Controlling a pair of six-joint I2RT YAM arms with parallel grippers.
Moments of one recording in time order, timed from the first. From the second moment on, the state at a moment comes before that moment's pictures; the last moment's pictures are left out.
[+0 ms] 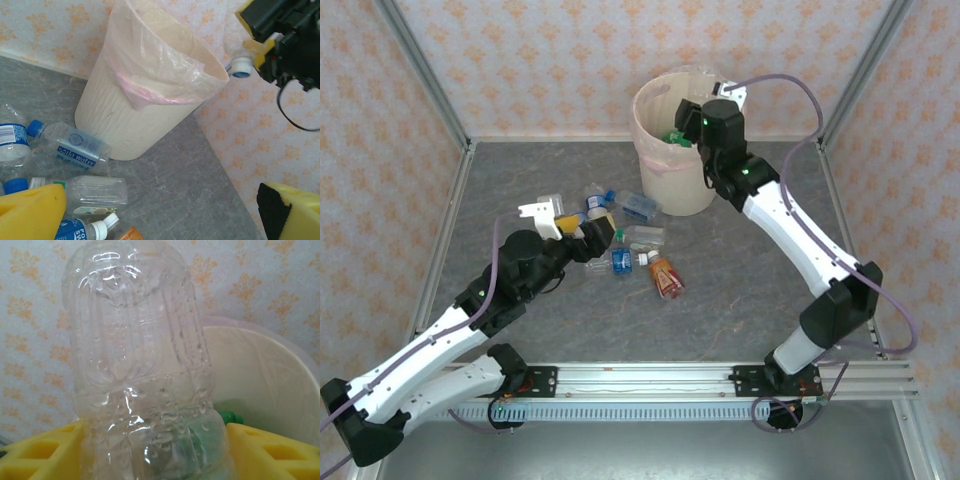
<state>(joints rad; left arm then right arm) -0.71 0.77 0.78 -0.18 -0.22 -0.68 0.52 1.62 1.67 -0.26 0.45 0.46</state>
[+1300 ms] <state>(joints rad) -0.71 0.59 0.69 -0.26 -0.47 -0.78 0.74 1.55 1.58 -0.37 0.27 0.20</state>
